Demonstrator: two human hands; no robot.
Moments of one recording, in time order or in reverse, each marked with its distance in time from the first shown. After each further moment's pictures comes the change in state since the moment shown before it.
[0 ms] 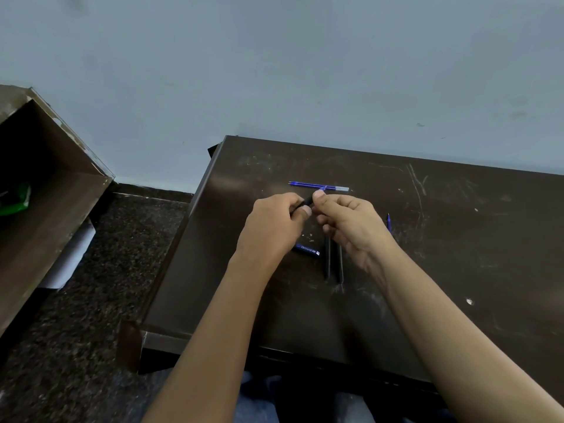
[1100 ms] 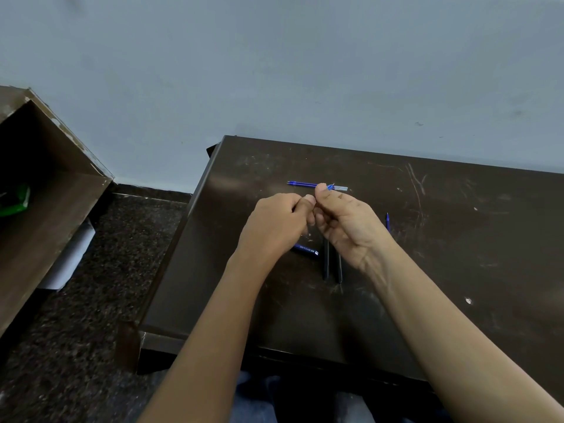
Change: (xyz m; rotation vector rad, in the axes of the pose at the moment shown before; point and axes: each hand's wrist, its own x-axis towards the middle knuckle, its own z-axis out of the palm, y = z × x) left_hand 0.001 0.007 0.001 -0.167 -0.055 -0.055; right_hand -0.003 -0.005 0.005 0.355 -0.102 0.038
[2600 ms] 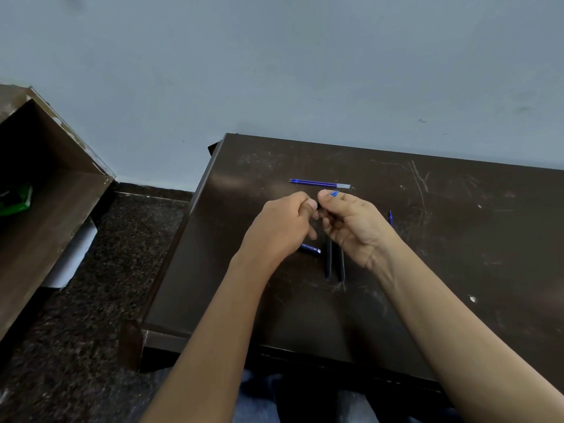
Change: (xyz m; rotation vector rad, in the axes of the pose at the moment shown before) left_hand 0.000 -0.002 0.002 0.059 -0.112 0.000; right_hand 0.005 0.002 -0.007 -0.005 0.036 0.053
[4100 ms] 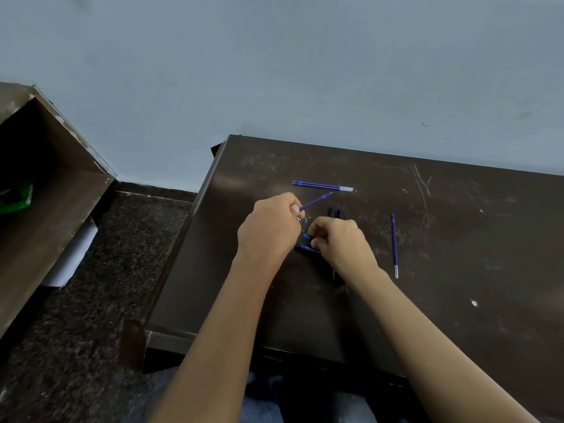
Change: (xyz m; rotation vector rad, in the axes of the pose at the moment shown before) left_hand -0.004 0.000 -0.010 0.153 0.157 -0.108; right_hand 0.032 0.049 -0.016 -1.395 0.092 -0.259
